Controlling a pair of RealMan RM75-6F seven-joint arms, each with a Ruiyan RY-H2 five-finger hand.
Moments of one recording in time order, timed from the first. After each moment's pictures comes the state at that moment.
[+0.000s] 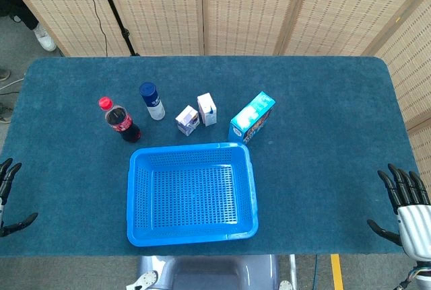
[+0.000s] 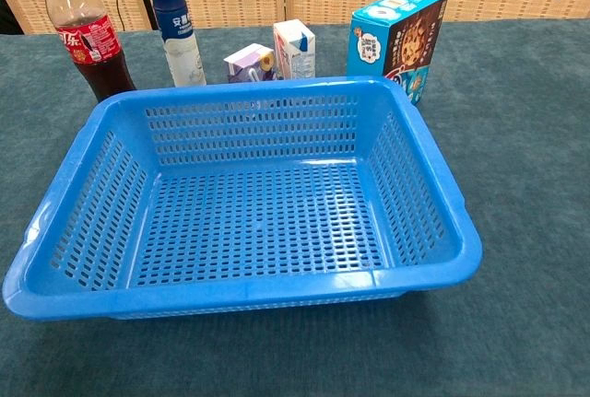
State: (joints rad) left arm 0.01 -1.05 0.00 -1.70 1.56 1.58 -0.03; right arm -0.01 -1.05 0.02 -1.64 -1.68 1.65 0.01
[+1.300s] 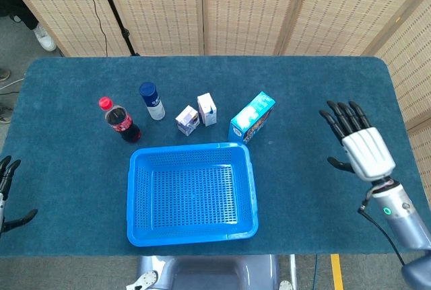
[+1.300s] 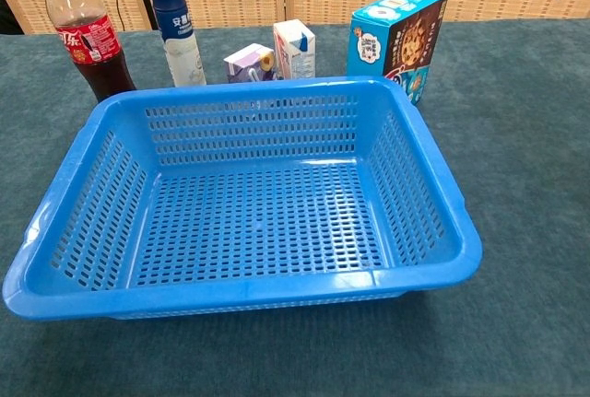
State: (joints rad) left arm -0.01 -1.06 -0.03 -1.73 1.49 1.54 0.03; right arm 0.45 -1.07 0.25 -1.54 -1.62 1.25 0.02
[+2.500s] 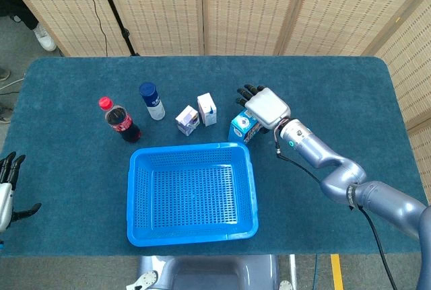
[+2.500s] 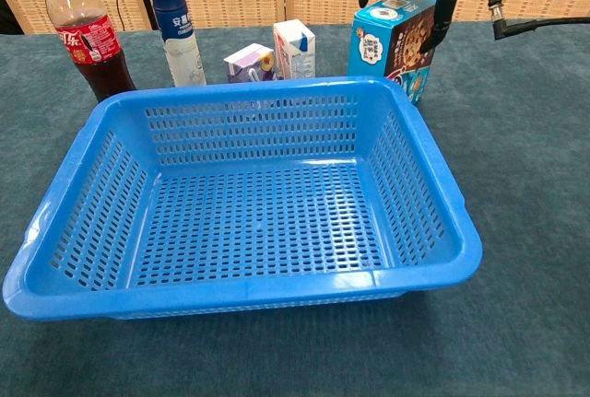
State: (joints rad) left arm -0.06 -1.10 -0.08 -1.75 1.33 1.44 0.16; right arm 1.04 -1.35 0.25 -1.16 -1.44 0.61 -0.04
